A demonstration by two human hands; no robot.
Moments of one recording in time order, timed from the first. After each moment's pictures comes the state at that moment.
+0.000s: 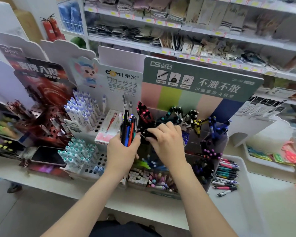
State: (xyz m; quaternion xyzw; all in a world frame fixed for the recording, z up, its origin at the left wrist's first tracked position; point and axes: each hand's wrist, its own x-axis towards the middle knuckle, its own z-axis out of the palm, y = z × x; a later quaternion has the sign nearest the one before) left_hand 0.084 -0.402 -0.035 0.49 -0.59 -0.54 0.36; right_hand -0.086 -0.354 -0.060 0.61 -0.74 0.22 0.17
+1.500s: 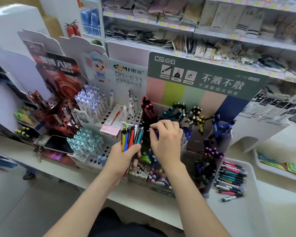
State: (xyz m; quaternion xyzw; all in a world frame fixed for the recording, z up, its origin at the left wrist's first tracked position) left_hand 0.103 -0.369 -0.058 0.44 -0.49 -0.68 0.32; right_hand -0.068 -0.347 -0.072 0.55 -0.75 0.36 0.11
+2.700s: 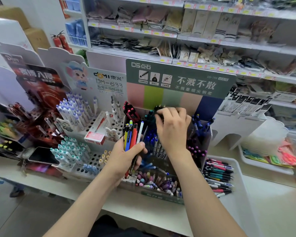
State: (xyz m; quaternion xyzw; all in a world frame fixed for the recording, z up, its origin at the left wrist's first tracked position) left_hand 0.055 -0.351 -0.027 0.39 -0.54 -0.68 0.30; right_hand -0.134 -0.339 -0.025 0.51 -0.76 0.34 0.23
